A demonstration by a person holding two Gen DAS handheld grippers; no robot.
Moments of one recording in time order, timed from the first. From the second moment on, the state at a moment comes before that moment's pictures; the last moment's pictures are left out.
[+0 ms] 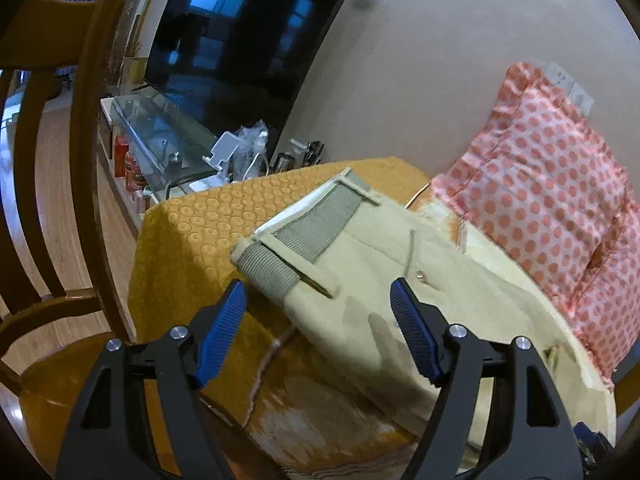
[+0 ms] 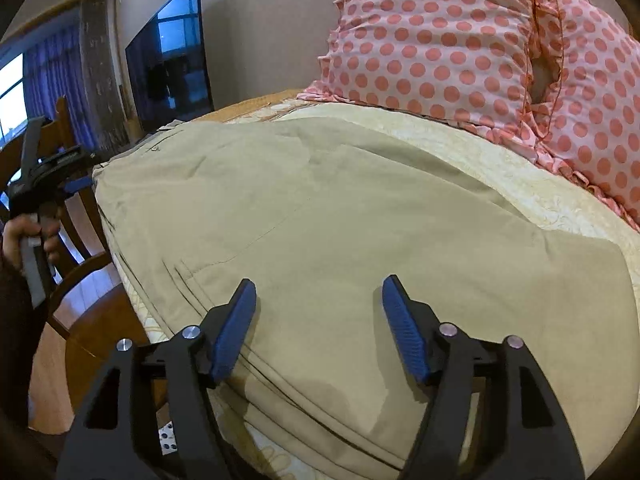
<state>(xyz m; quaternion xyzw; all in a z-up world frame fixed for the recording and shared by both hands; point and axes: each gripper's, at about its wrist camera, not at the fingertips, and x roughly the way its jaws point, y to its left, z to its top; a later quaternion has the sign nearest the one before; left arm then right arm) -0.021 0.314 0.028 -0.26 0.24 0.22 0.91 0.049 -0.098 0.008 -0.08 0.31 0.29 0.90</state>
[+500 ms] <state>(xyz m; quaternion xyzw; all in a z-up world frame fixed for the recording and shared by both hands) -0.031 0.250 0.019 -0.29 0.23 0.21 0.91 0.050 -0.097 0.009 -0.06 0.30 0.31 0.90</state>
